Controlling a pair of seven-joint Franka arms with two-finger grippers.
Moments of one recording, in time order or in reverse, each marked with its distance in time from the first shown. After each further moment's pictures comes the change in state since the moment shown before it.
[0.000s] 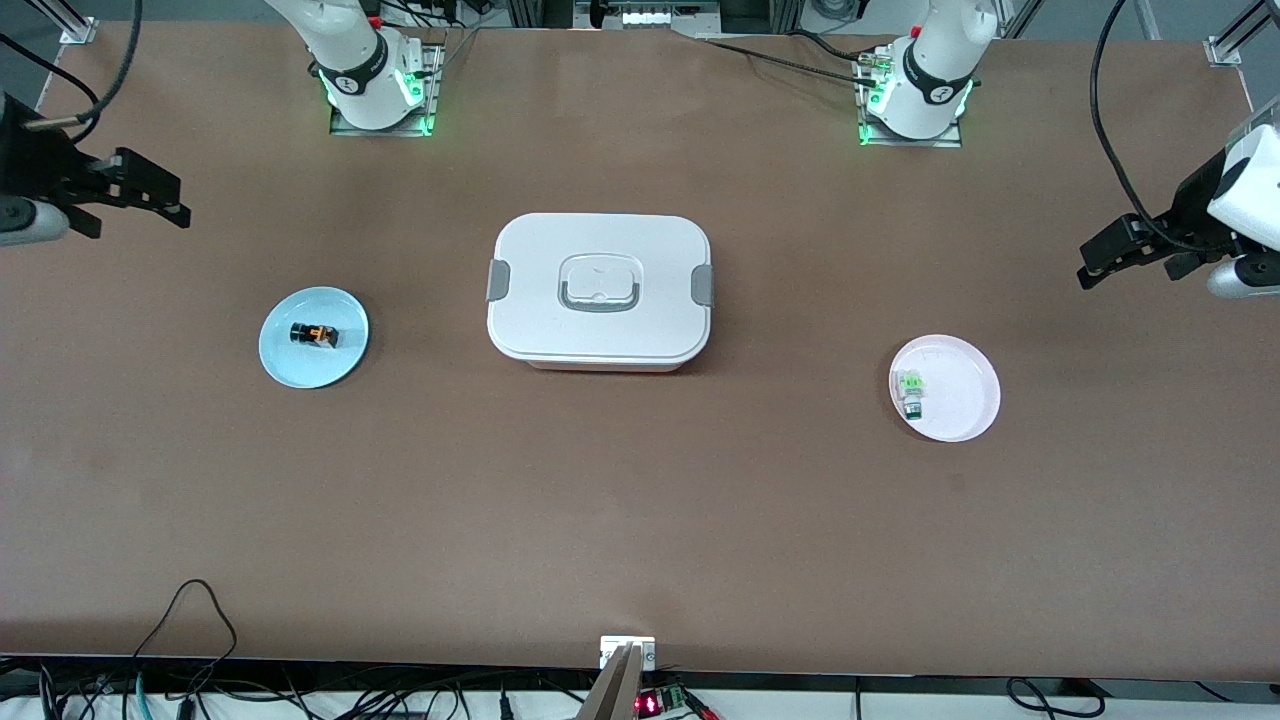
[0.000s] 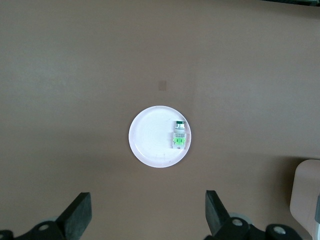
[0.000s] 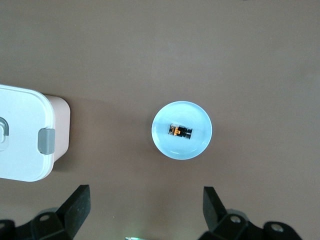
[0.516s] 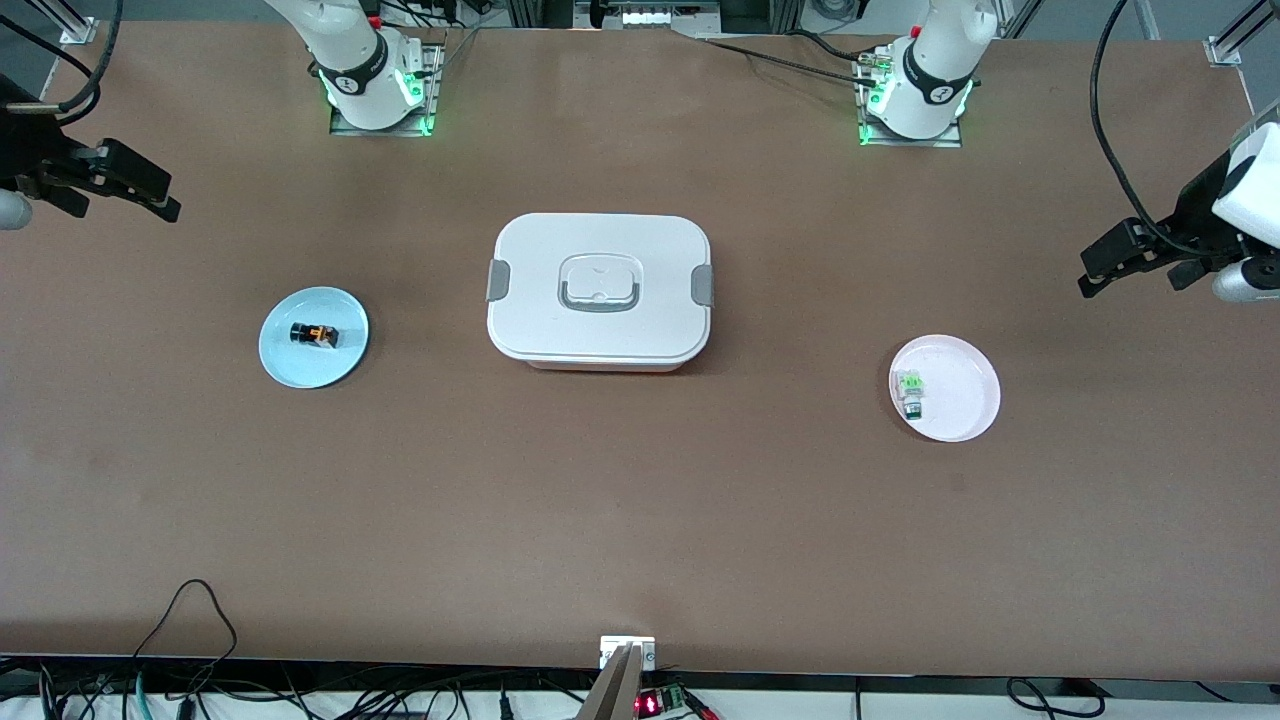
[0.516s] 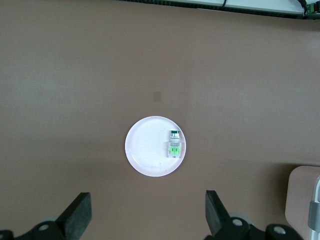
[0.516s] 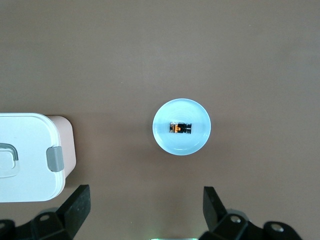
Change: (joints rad) left arm -0.005 0.026 -0.010 0.057 0.000 0.004 0.000; right arm 0.003 -0.001 0.031 0.034 -0.027 -0.032 0.204
